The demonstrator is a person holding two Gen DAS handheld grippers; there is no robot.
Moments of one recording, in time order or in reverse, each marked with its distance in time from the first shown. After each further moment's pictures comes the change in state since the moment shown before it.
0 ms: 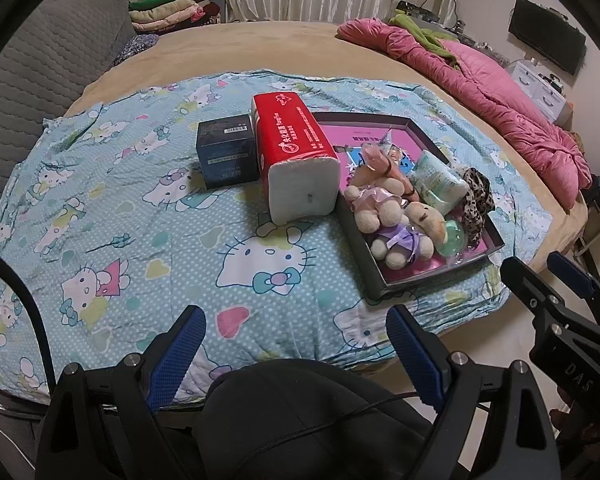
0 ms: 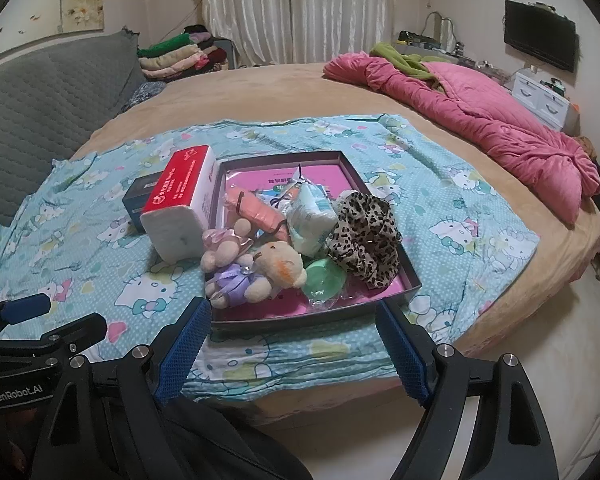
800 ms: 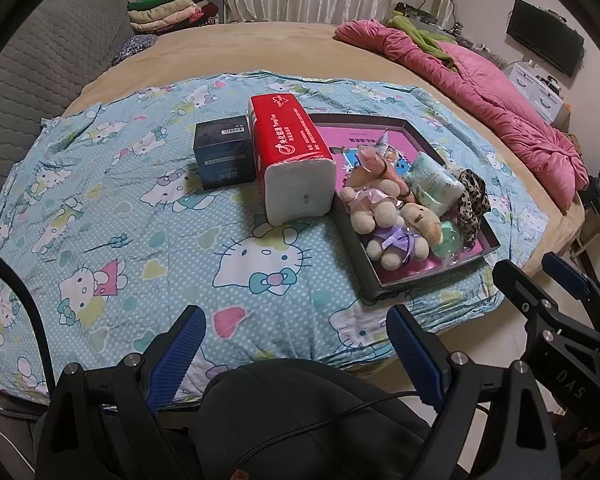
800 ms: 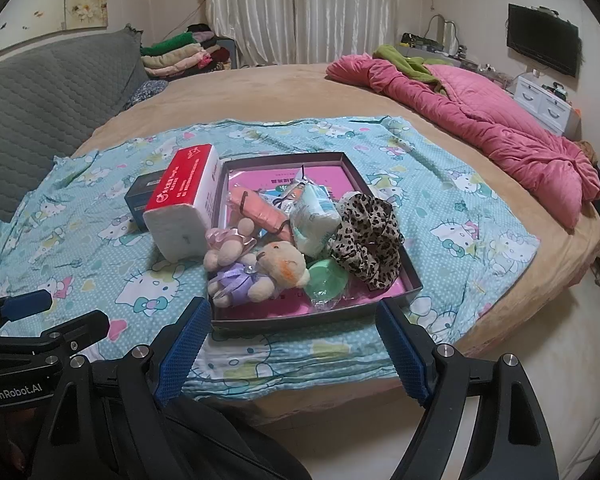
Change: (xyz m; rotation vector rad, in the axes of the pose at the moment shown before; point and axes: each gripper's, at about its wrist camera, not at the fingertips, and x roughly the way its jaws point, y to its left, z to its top) left arm -0.003 -0.001 0.000 0.002 -0.004 -0.008; right arm 0.000 0.003 -0.001 -0.010 -0.002 0.002
